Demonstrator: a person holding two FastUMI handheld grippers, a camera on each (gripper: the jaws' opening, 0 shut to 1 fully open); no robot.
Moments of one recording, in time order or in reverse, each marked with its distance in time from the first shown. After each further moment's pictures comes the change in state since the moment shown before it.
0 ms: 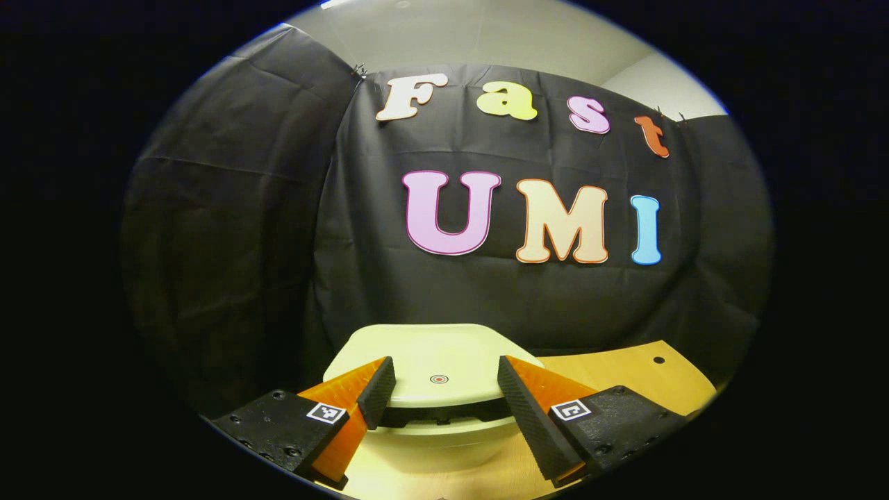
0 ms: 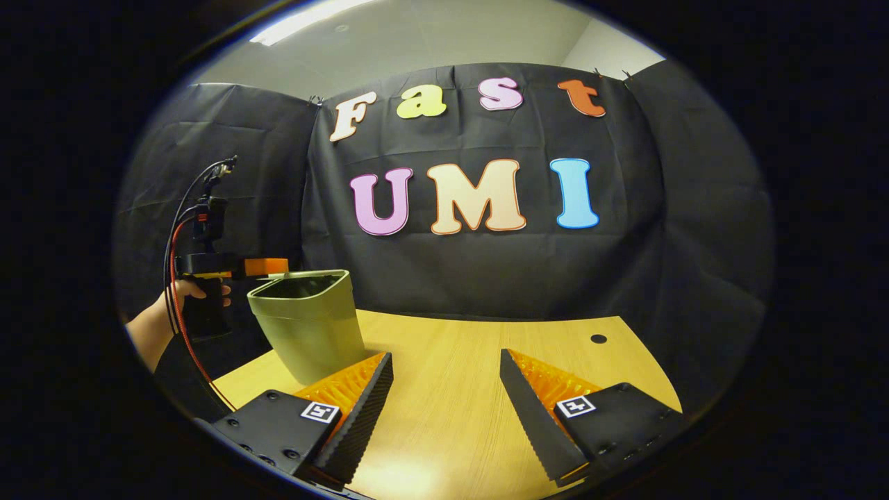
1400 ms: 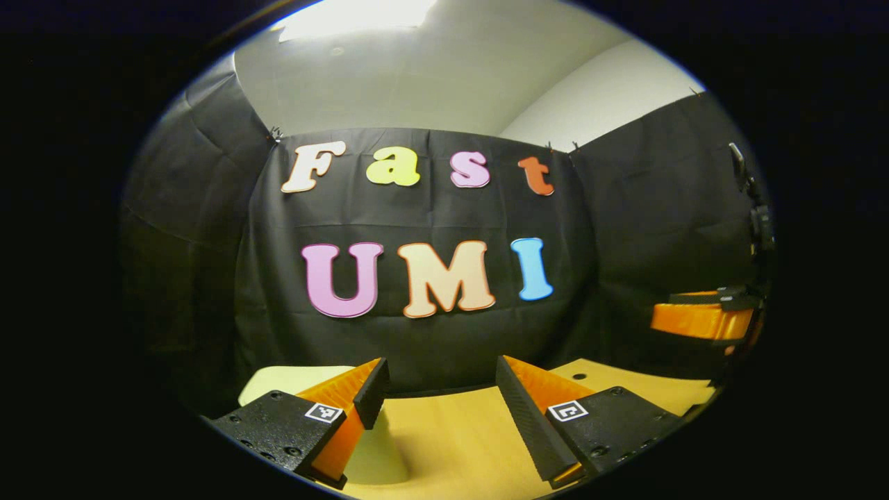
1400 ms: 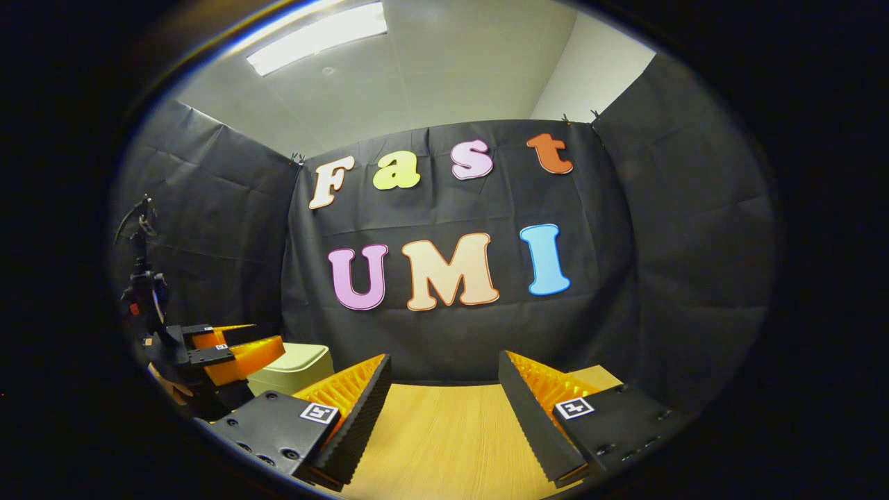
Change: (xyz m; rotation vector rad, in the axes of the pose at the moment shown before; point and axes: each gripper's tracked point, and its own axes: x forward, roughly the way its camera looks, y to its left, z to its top) left arm -0.118 -0.195 0.043 0.081 -0.311 -0.407; right arm -0.028 -0.033 0.089 0.077 -0.313 -0.090
